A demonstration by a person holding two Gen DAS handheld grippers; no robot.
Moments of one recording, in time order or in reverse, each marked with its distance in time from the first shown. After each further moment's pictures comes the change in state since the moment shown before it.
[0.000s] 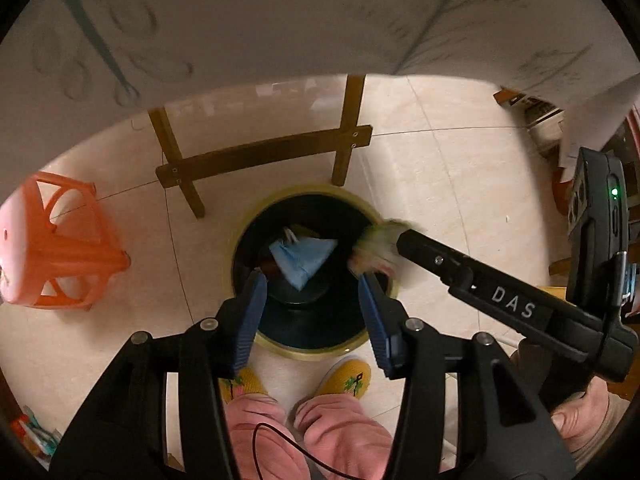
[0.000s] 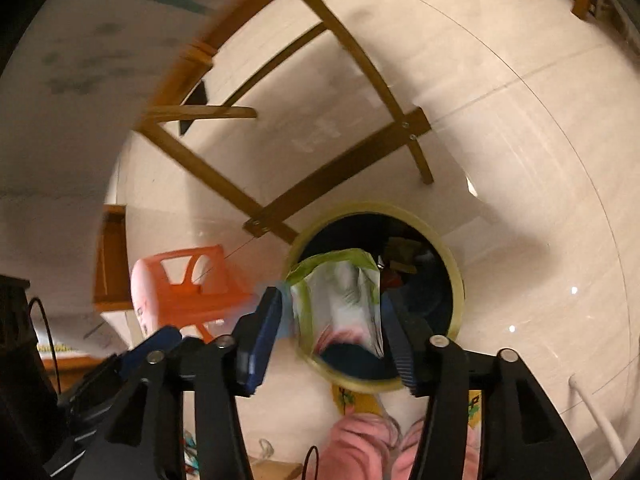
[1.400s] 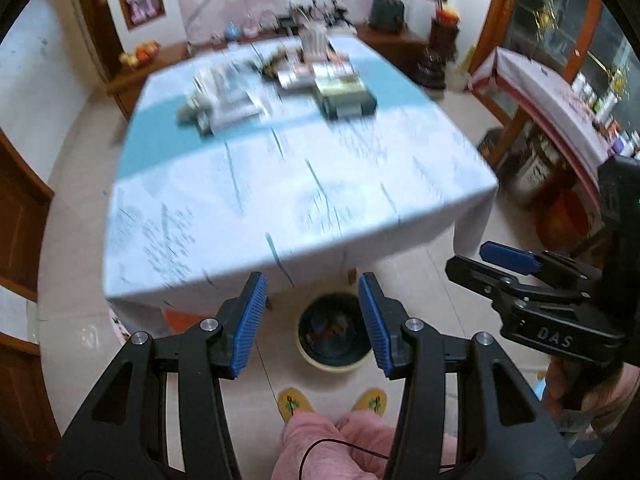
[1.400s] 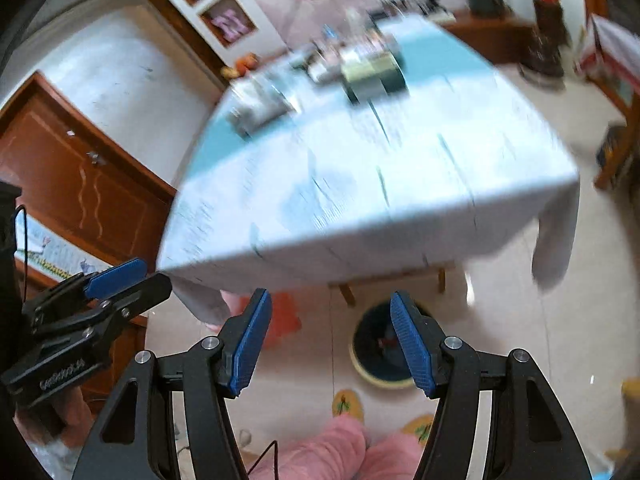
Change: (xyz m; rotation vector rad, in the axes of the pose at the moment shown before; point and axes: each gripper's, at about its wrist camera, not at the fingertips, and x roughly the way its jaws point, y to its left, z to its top) left arm -0.436 -0.045 0.021 0.108 -0.374 0.130; right arm -0.382 0.209 -0.015 -0.444 -0.278 0.053
